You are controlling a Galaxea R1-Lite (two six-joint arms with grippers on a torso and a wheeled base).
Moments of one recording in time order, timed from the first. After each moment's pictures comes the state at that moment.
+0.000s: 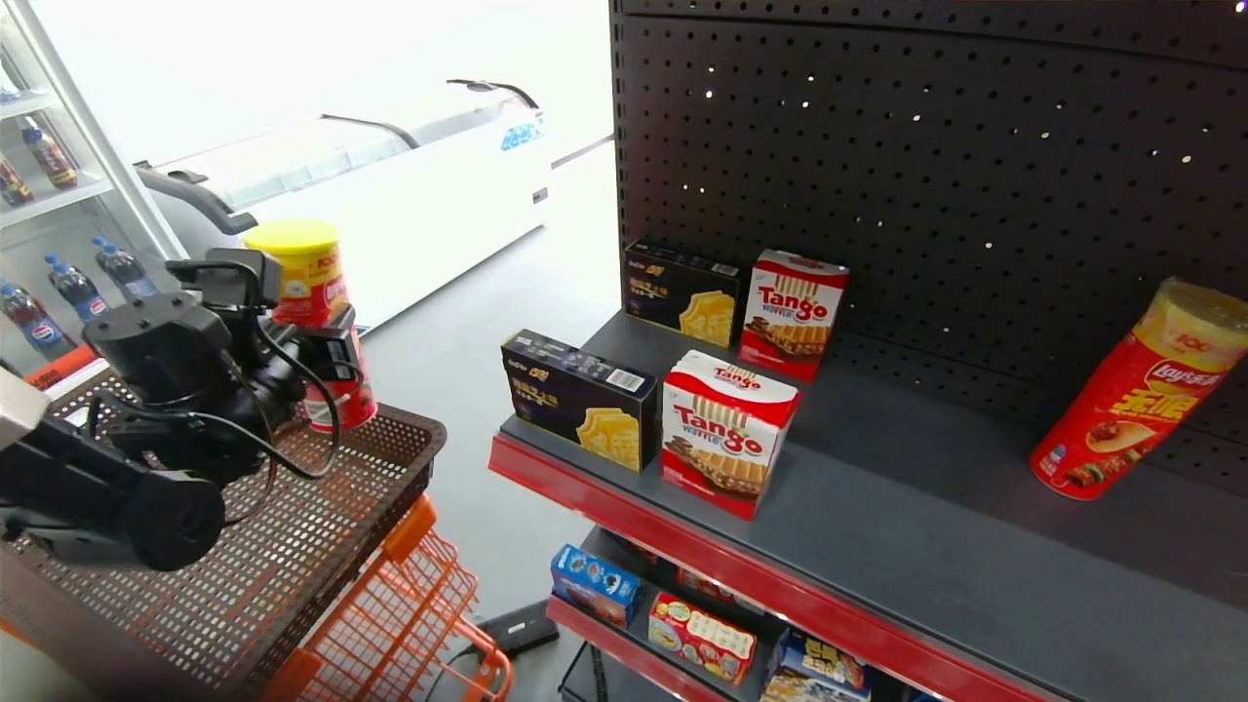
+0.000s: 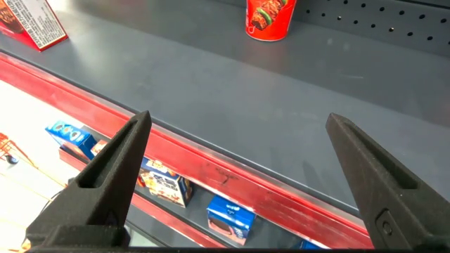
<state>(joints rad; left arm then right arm) 0.04 1.94 -0.79 -1.29 0.06 0.10 0.00 0.01 0.00 0.00 -0.02 0.01</state>
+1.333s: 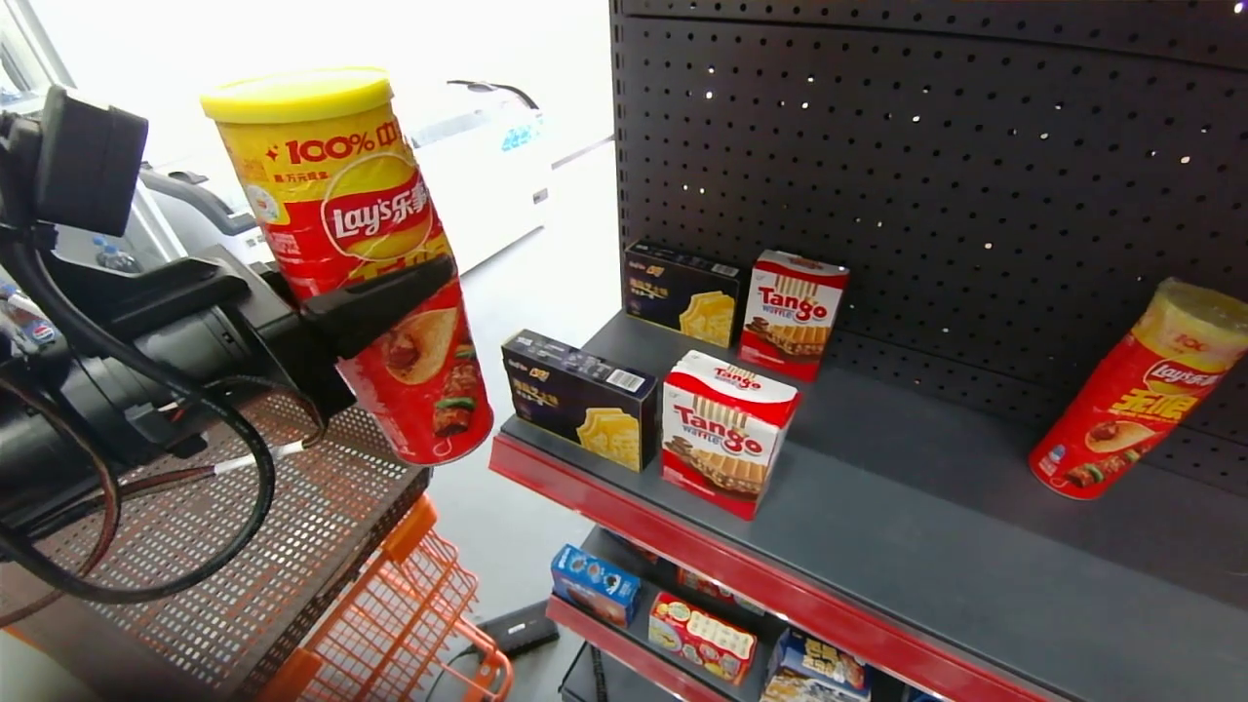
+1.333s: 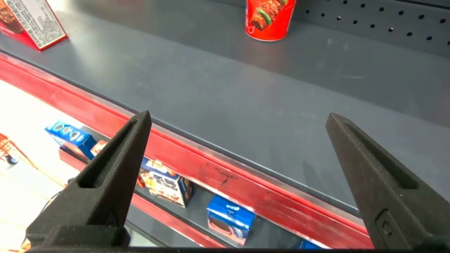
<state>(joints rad) -0.32 1.37 -0.67 -0.91 -0.40 -0.02 0.00 0.01 0.00 0.00 -0.02 0.01</state>
